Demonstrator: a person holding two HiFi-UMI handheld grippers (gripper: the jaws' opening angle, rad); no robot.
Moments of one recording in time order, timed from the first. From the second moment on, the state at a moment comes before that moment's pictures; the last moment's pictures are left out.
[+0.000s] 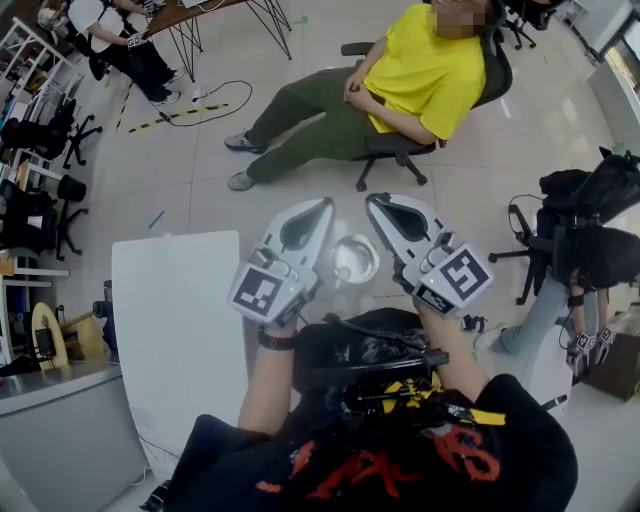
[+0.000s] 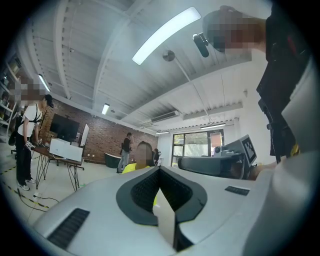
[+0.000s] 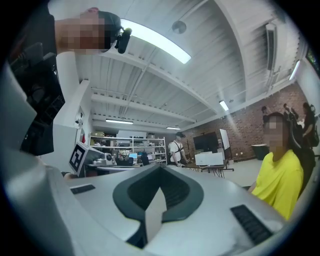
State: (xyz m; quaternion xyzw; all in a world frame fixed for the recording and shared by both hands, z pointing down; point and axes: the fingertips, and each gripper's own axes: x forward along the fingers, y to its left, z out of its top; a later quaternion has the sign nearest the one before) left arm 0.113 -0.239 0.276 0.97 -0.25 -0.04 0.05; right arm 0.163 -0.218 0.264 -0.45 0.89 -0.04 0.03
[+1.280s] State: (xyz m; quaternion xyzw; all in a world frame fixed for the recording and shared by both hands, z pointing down) left arm 0.139 -0.225 0.303 0.98 -0.18 -0.01 0.08; right arm 0.188 -0.208 0.258 -0.47 0.88 -0.06 0.05
